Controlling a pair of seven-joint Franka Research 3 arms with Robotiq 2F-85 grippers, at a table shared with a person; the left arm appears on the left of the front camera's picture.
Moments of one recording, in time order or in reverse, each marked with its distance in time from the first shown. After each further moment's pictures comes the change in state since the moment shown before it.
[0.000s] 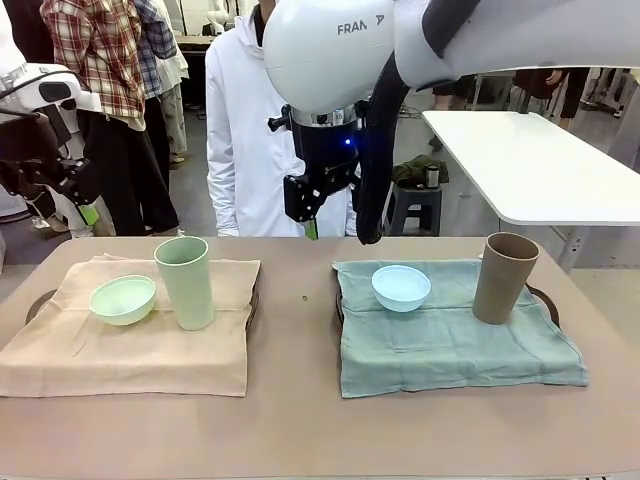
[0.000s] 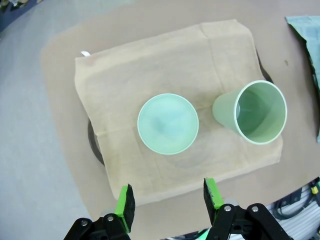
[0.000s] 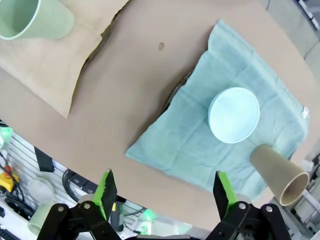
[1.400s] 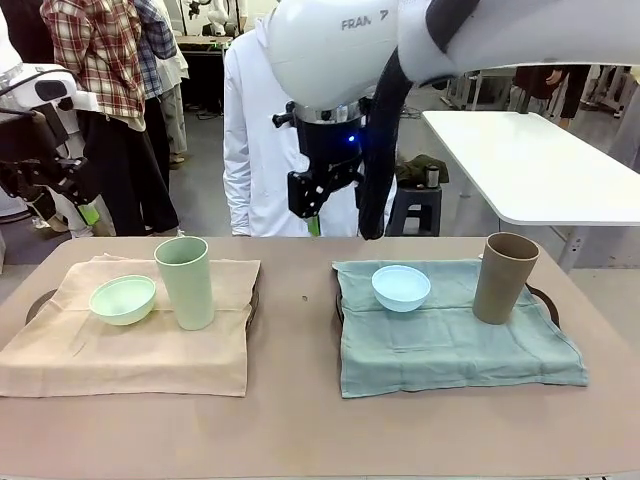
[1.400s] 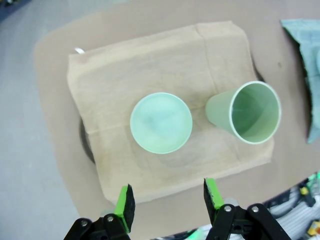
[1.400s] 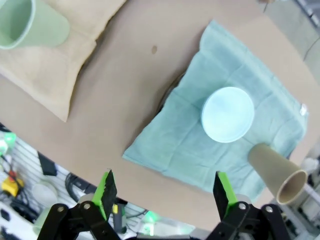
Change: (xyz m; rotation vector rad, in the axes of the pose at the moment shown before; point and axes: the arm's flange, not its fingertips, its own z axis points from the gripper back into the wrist) left arm -0.003 0.015 -0.001 -0.084 0.004 0.050; right arm -0.002 -0.030 0.010 0.020 -0.022 -0.054
